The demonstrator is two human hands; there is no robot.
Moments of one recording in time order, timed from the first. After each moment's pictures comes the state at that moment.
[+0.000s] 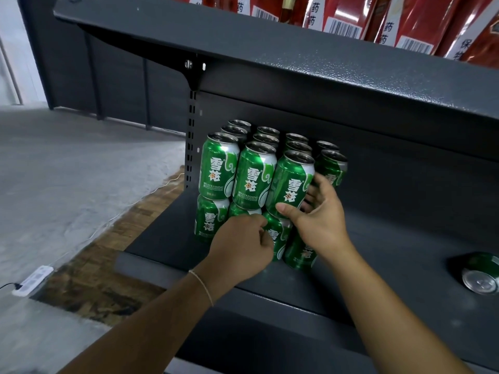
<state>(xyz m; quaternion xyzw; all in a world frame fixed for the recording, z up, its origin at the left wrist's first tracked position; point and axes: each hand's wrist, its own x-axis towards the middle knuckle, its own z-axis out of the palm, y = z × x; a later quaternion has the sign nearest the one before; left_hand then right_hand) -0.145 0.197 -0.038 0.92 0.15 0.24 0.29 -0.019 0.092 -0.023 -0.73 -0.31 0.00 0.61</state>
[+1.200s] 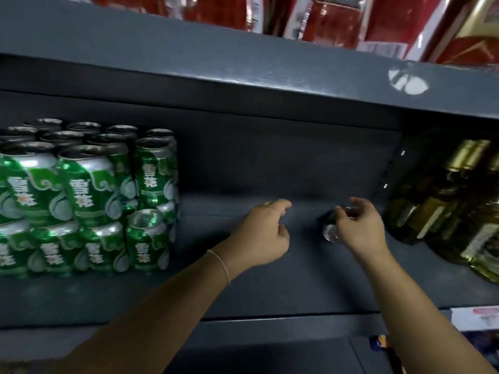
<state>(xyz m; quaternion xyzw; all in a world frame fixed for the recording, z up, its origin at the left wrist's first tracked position) 0.033 -0.041 -0.023 0.91 -0.08 0.15 0.37 0.121 -0.231 -0.031 -0.85 0.01 -0.17 0.50</state>
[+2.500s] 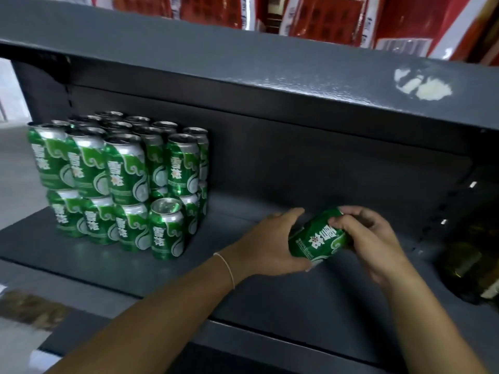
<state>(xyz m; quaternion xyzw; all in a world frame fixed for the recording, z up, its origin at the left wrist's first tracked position) 0.043 -0.054 -0.024 0.93 0.00 0.13 0.33 0.142 -0.219 -0.011 -0.68 -0.17 0.08 0.71</state>
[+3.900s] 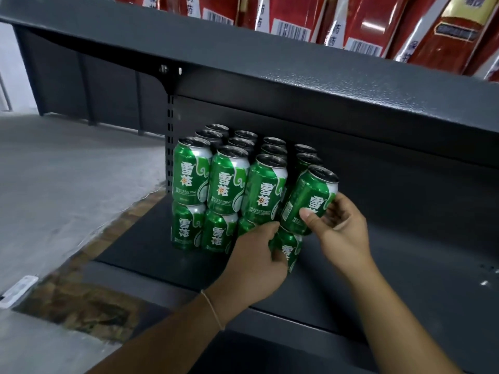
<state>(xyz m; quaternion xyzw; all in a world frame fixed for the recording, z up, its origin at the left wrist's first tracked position) -0.119 0.138 -0.042 0.85 0.10 0.23 0.45 -0.007 0.026 -0.011 -0.67 -0.29 -0.03 0.68</state>
